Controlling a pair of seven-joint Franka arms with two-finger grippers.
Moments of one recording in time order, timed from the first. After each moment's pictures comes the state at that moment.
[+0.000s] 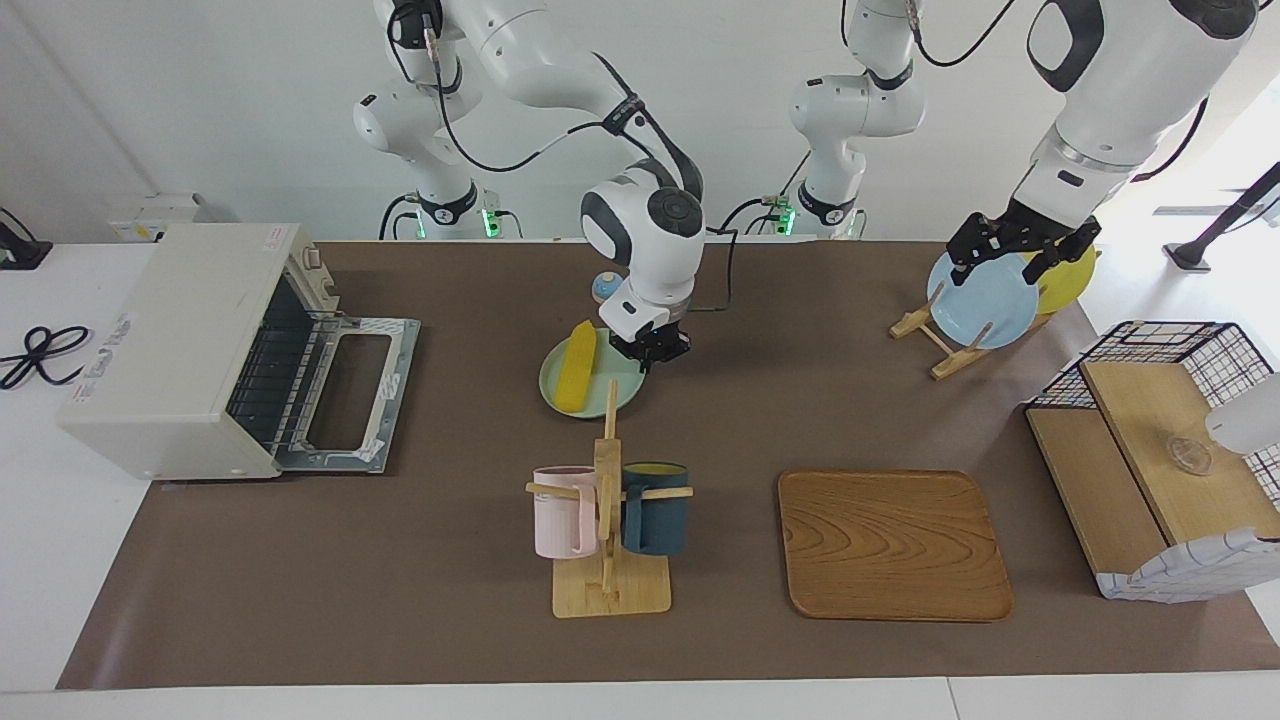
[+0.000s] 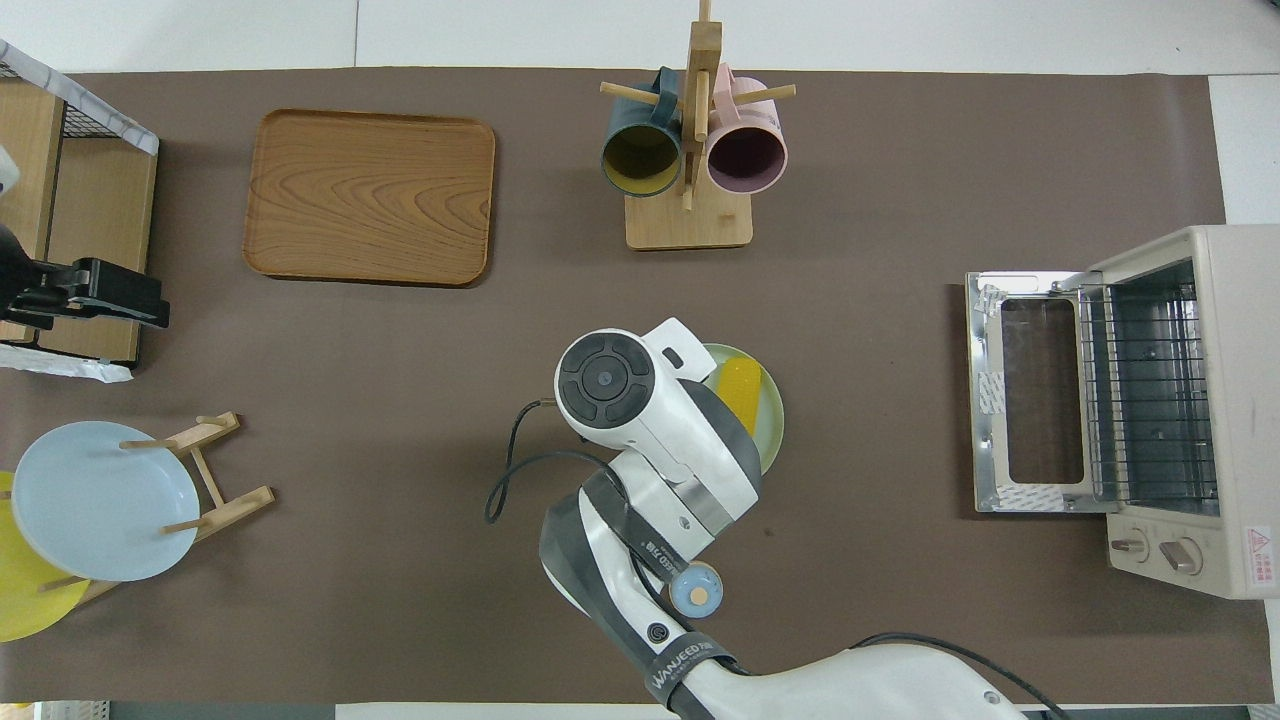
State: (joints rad) left arm -0.10 -0.01 0.02 -1.61 0.00 1.56 -0.01; right arm 0.81 0.41 -0.12 -1.79 0.06 2.14 0.78
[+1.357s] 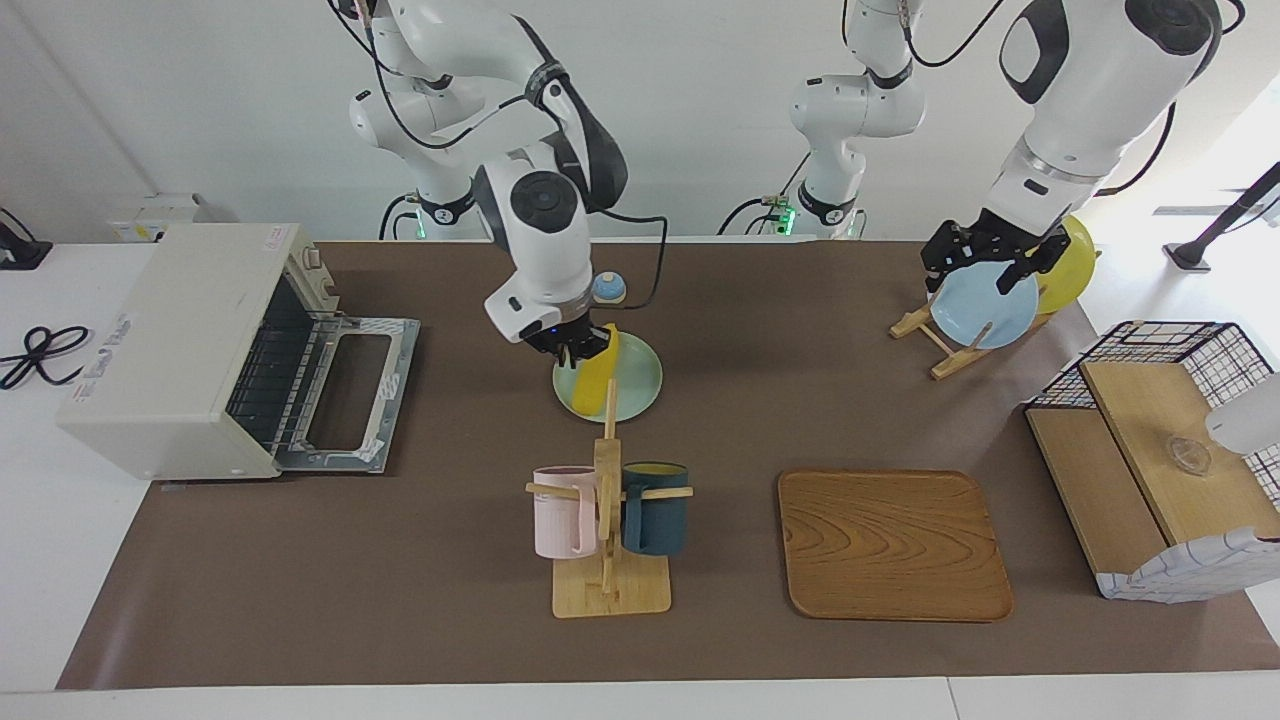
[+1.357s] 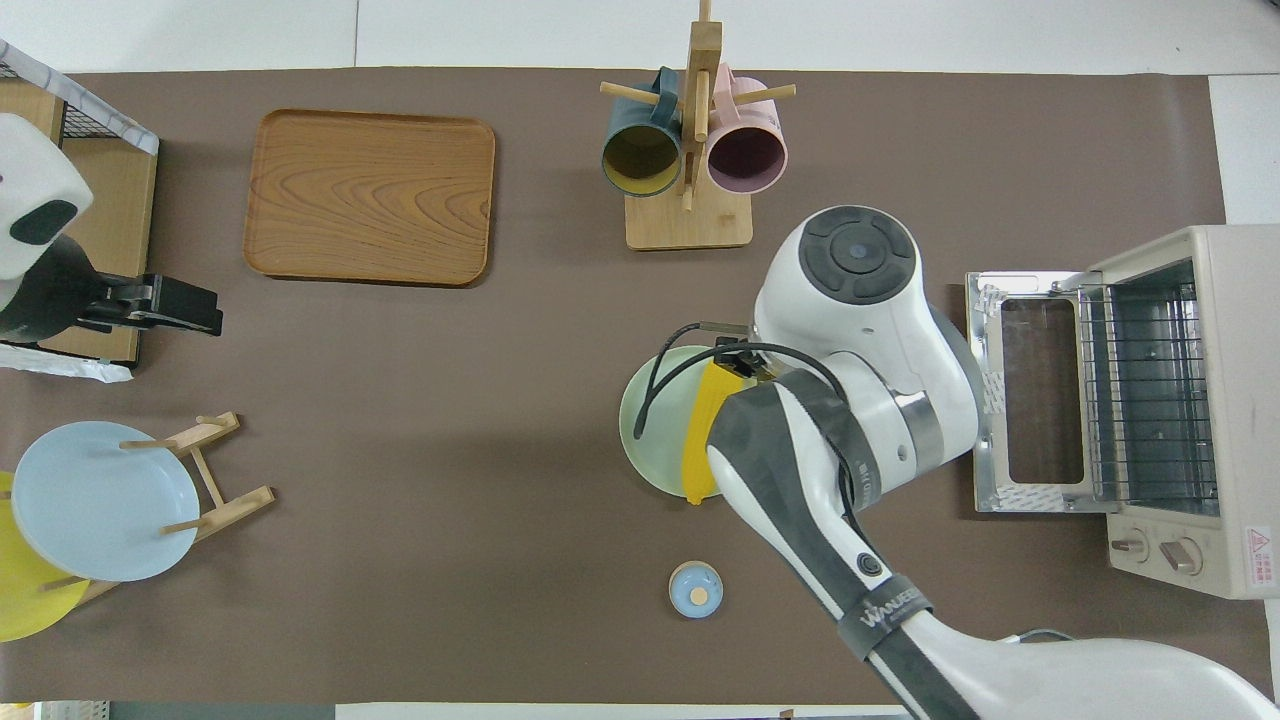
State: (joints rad) left arm -0.30 -0.04 0.00 -1.81 -0.08 1.77 -0.09; right arm 0.37 0.19 -0.15 -2.09 0.08 2.13 0.39
